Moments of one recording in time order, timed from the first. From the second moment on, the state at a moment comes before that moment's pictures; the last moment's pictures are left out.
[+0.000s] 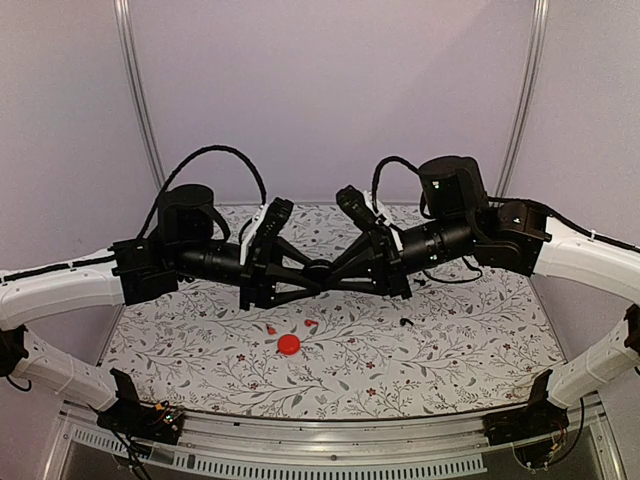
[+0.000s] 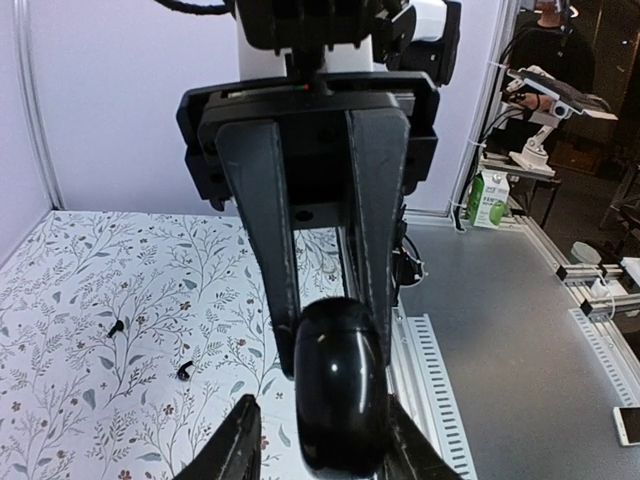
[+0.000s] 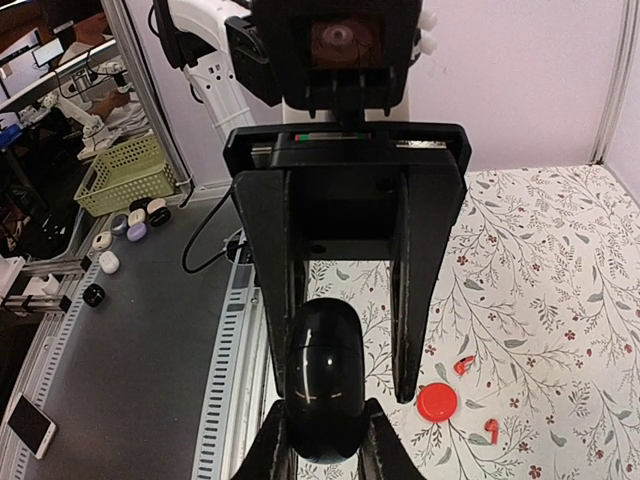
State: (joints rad) left arm -0.93 1.23 0.95 0.07 0.68 0.03; right arm 1.02 1.37 1.29 -0.33 -0.60 -0.09
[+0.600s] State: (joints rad) left arm -0.94 1.25 0.98 0.02 0.67 0.03; right arm 1.02 1.38 1.29 -0.39 -0.57 -0.10
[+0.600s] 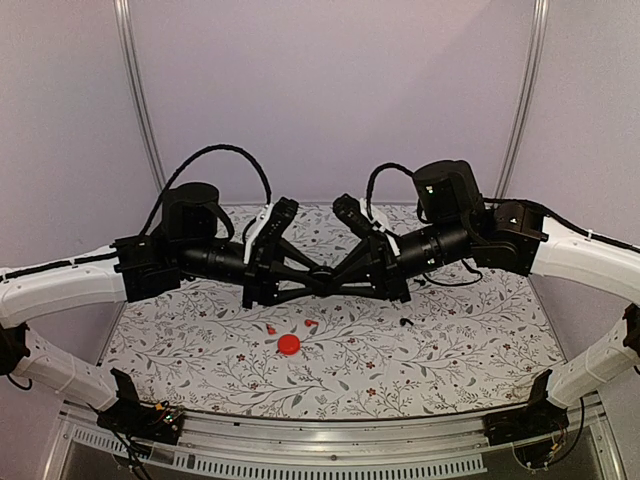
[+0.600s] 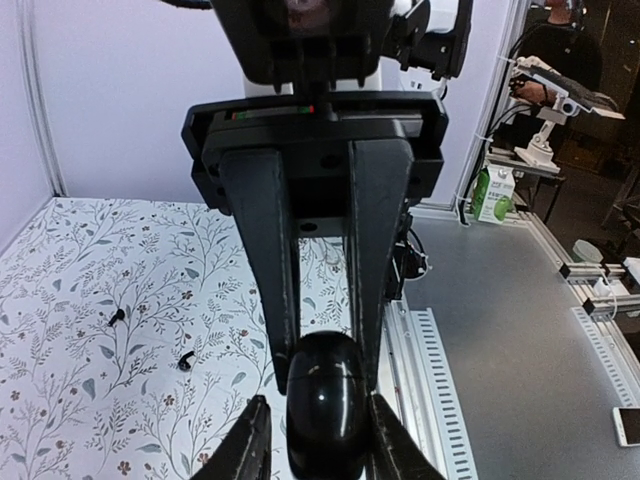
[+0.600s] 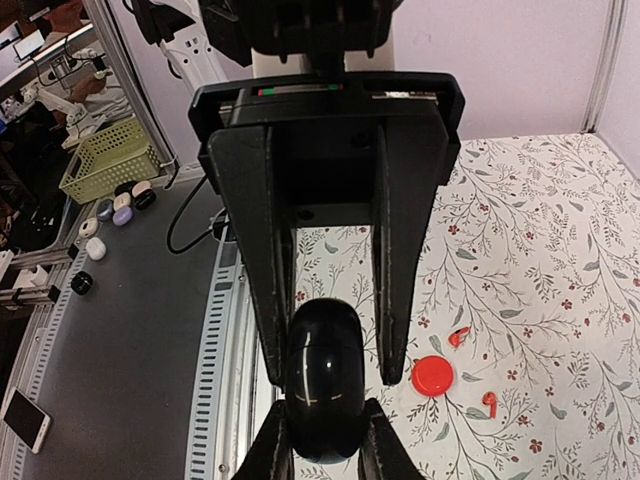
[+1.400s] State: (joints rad) left arm -0.94 1.24 0.98 -0.03 0.67 0.06; right arm 1.02 1.38 1.30 -0.40 -0.56 -0.10
